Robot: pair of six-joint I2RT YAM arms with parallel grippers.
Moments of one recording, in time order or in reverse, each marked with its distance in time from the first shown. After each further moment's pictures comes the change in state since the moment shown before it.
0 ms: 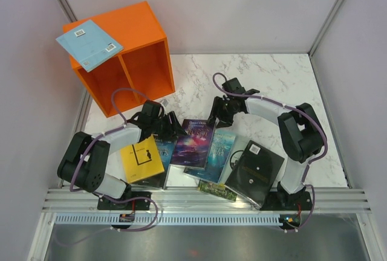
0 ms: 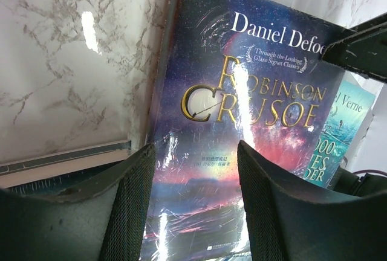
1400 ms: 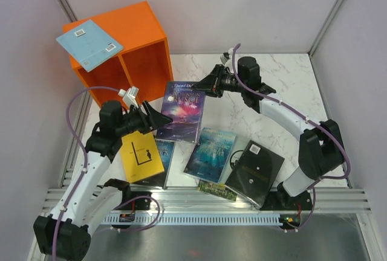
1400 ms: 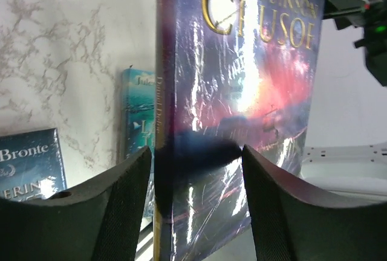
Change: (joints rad) left arm 0.204 -0.645 0.008 -0.195 0.219 -0.016; right arm -0.020 -0.225 0.005 0.608 -0.391 0.412
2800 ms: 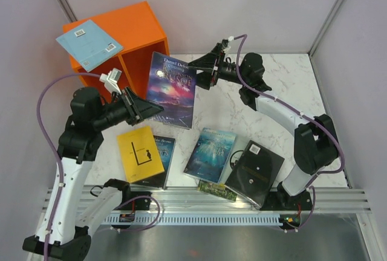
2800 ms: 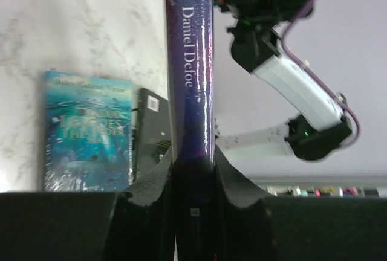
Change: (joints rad) left arm 0.010 -0.060 0.396 -0.270 0.106 -0.168; right arm 0.002 0.078 0.039 0.575 -0.106 0.444
